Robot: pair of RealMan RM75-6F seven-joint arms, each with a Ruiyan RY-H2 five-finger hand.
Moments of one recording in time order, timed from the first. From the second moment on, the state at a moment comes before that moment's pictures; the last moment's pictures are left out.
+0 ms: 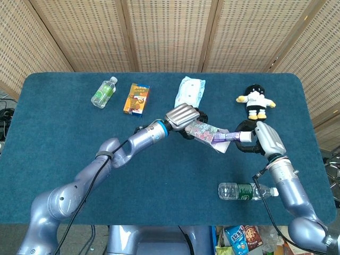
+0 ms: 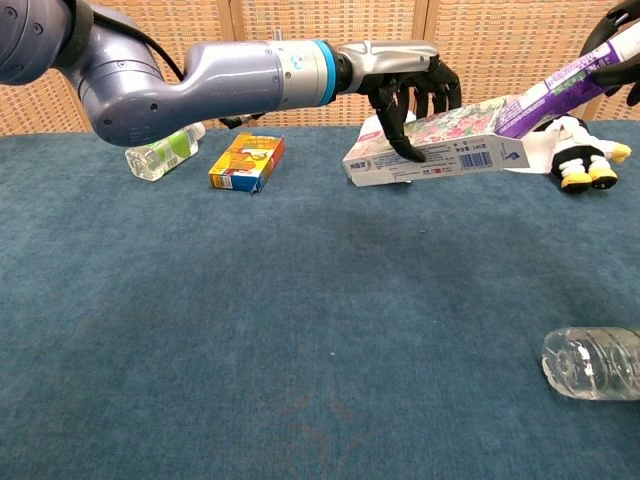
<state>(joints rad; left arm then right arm) -1.48 -1.90 -0.05 -0.48 1.58 0.71 -0.86 0.67 -0.93 0.32 -2.06 -0.62 1.01 -0.01</state>
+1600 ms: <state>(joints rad) -1.44 -2.09 -0.24 -0.44 1.42 0.78 -1.15 0.70 -0.91 0.32 -2.08 -0.74 1.11 -0.21</state>
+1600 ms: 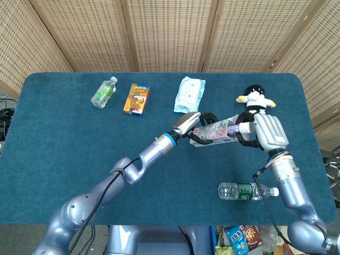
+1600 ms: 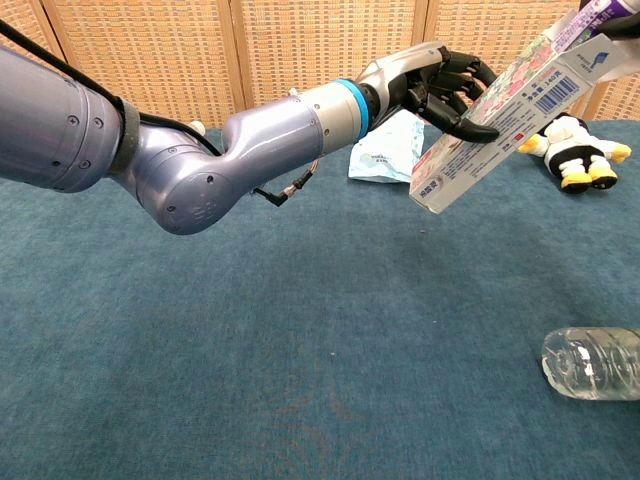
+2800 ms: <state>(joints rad) -1.31 -1.87 -0.09 -0.54 1.54 0.84 -1.02 0.56 -0.85 0.25 -1.73 -0.89 1.13 -0.16</state>
